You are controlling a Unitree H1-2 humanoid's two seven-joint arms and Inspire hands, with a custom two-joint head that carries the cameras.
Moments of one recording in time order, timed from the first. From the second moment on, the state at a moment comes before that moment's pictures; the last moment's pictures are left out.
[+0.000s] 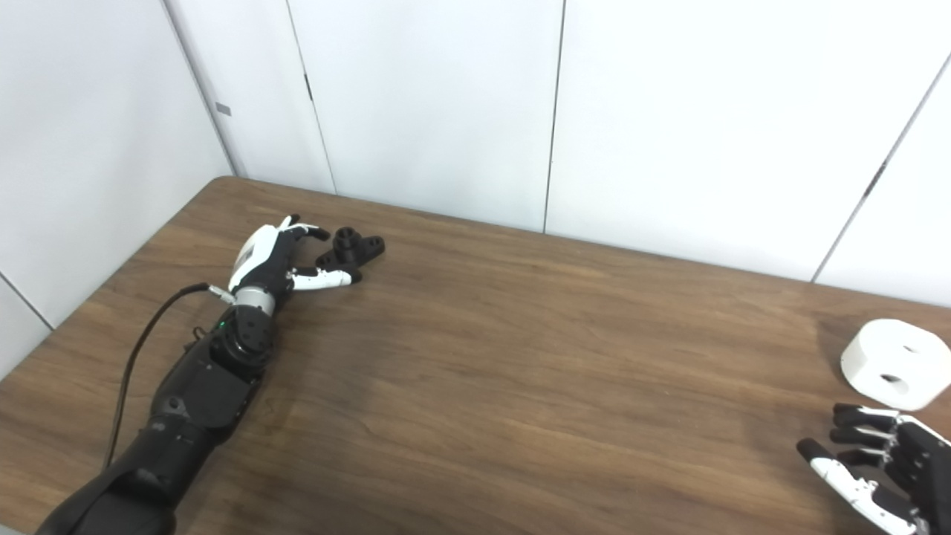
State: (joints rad) left arm -0.43 0.44 0.01 0.51 0.39 0.18 0.16; right arm 0.00 -0.23 -0.17 -0.13 -0.09 0.05 -0.02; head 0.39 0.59
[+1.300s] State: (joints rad) left arm -0.45 0.44 -0.01 0.59 0.40 0.16 0.21; right arm 0.01 -0.24 -0.17 -0.18 -0.10 0.08 -0.01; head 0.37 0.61
